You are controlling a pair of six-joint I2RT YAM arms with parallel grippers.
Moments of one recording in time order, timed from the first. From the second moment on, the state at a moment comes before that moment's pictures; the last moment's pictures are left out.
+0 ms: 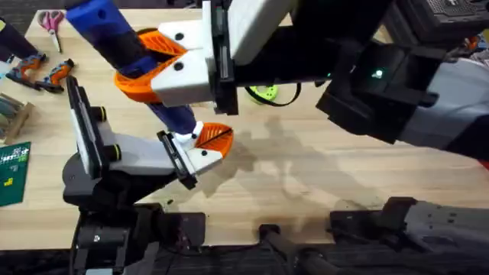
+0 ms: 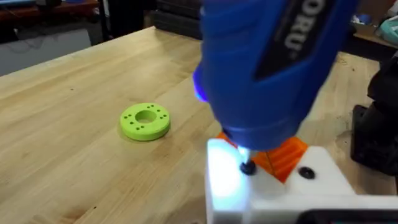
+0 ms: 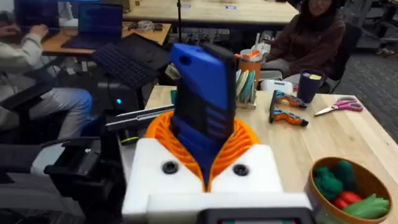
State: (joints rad) left arm 0.03 0.01 0.01 -0.11 1.06 -0.02; right arm 0.87 1.38 1.03 0.35 -0.73 -0.05
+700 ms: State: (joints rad) left arm 0.03 0.01 0.01 -0.11 1.06 -0.02; right arm 0.87 1.38 1.03 0.35 -0.73 -0.02
